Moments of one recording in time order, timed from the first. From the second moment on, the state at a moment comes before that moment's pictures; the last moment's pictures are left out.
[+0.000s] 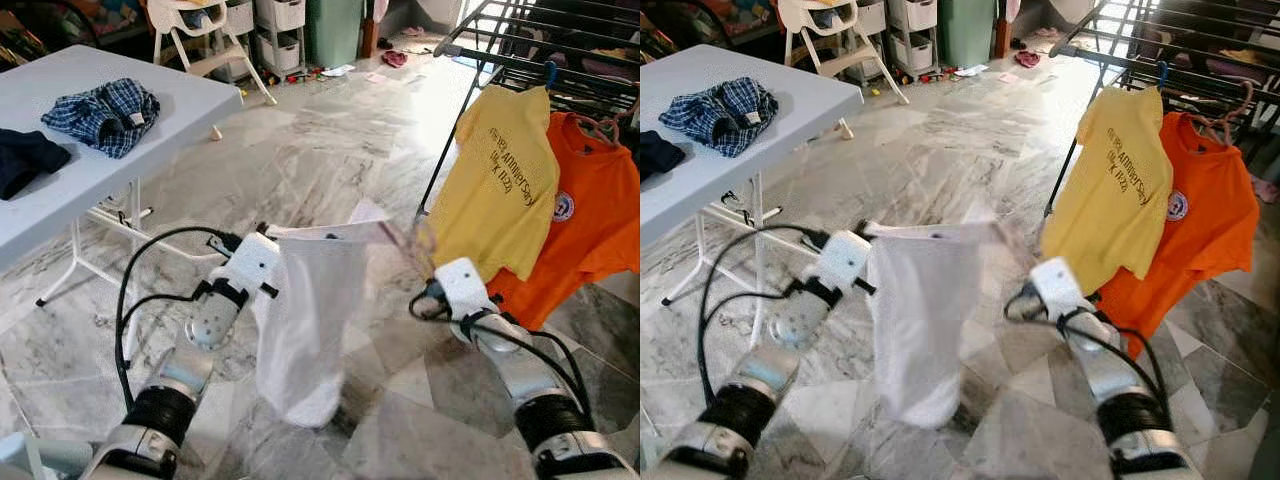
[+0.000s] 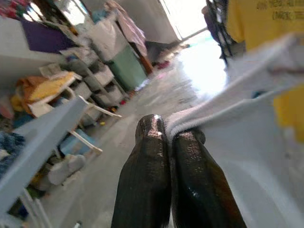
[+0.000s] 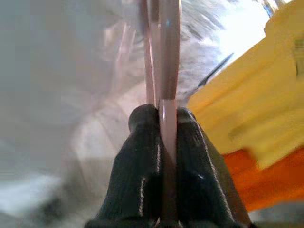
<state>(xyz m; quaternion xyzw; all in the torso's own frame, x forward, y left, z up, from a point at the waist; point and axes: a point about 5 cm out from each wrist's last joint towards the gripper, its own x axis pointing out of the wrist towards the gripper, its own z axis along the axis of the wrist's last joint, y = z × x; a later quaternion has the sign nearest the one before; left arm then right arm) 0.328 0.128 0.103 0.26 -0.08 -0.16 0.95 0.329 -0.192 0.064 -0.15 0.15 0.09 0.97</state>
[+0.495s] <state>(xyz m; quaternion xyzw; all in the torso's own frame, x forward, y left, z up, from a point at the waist) 0.339 0.143 0.093 0.27 -0.03 -0.11 0.95 0.302 -0.180 0.037 -0.25 0.26 0.27 0.89</state>
